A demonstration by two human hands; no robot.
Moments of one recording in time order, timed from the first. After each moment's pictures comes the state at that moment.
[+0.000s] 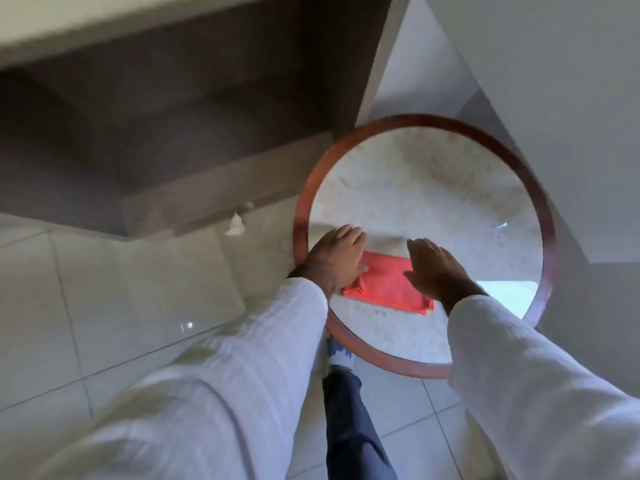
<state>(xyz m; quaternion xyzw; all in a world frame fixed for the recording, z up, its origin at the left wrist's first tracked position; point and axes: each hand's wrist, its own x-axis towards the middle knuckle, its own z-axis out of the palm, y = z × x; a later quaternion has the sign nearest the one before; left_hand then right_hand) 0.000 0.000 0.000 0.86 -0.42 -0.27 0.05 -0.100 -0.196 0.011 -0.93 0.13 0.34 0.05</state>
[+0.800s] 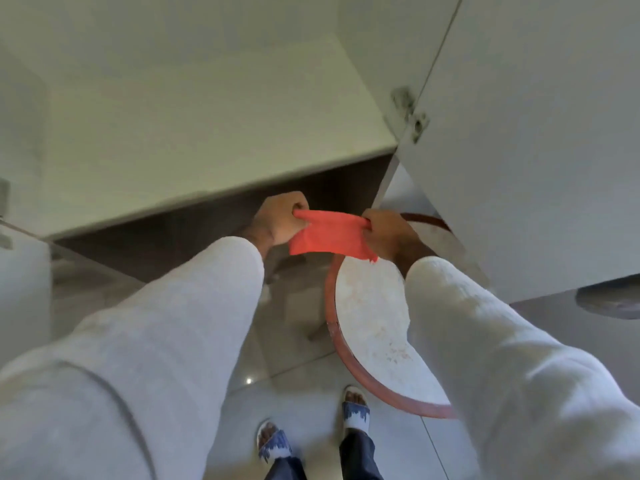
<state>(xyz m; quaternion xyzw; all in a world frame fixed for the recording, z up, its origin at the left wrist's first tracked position) 0.153 0.137 0.272 0.91 -0.18 -0.20 0.31 0.058 -0.081 0.267 -0.96 0.13 0.14 0.20</state>
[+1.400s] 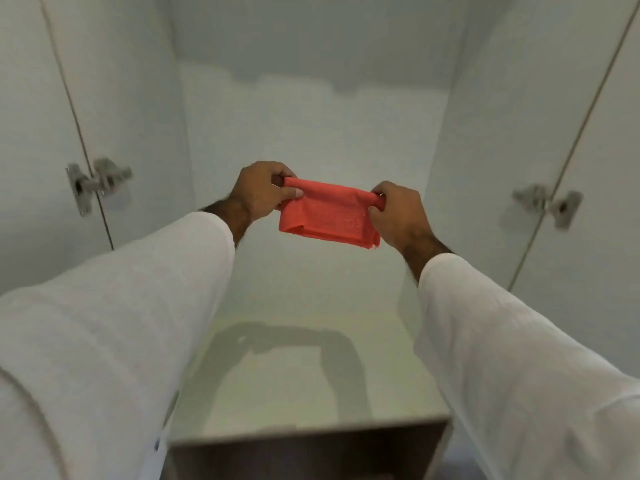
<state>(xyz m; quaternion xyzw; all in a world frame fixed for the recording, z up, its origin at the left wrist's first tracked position) 0.293 0.323 0.764 0.84 -0.21 0.19 0.47 0.233 0.070 0.751 -0.91 -0.01 -0.31 0.26</state>
